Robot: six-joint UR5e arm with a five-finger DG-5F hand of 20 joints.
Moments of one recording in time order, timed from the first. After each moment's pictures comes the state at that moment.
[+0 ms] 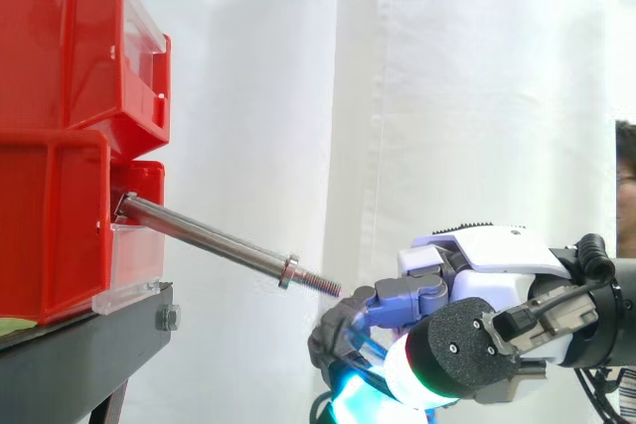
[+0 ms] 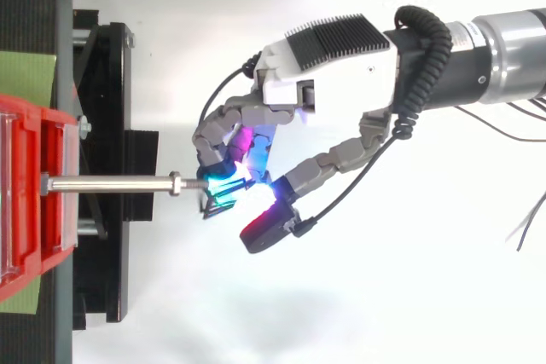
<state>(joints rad) 0.00 -2.41 -1.15 -2.70 -1.81 -0.56</state>
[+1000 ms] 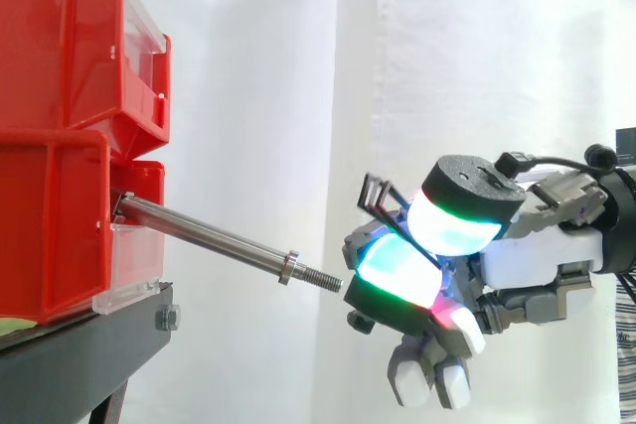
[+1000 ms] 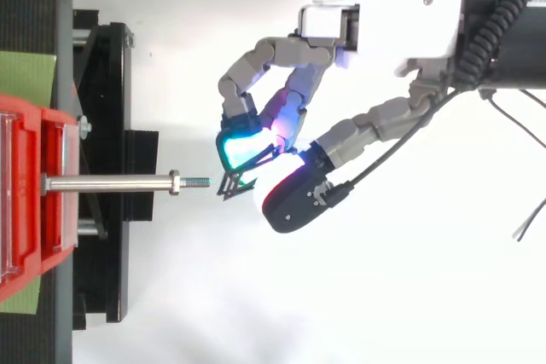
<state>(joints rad) 0.02 -2.29 -1.15 -2.95 -1.61 -0.28</state>
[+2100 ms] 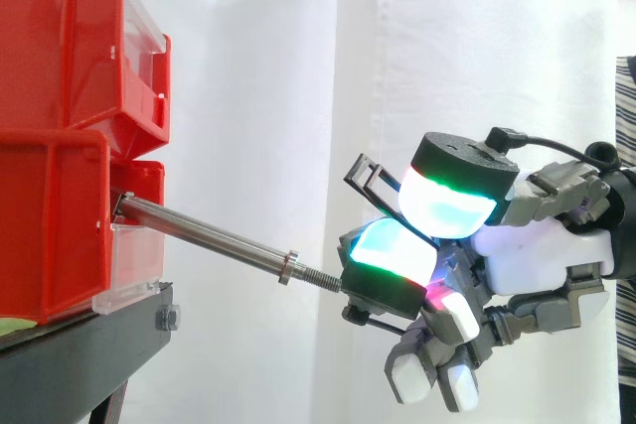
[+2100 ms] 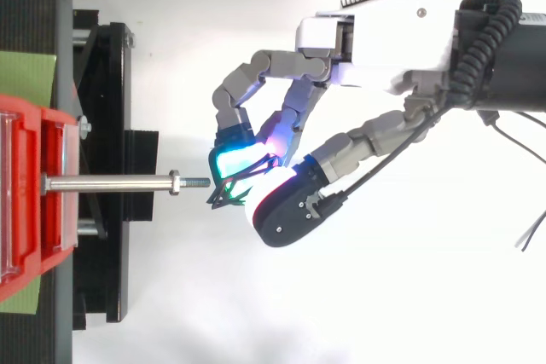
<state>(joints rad) 0.05 -2.29 -1.15 -2.97 -1.56 -0.13</state>
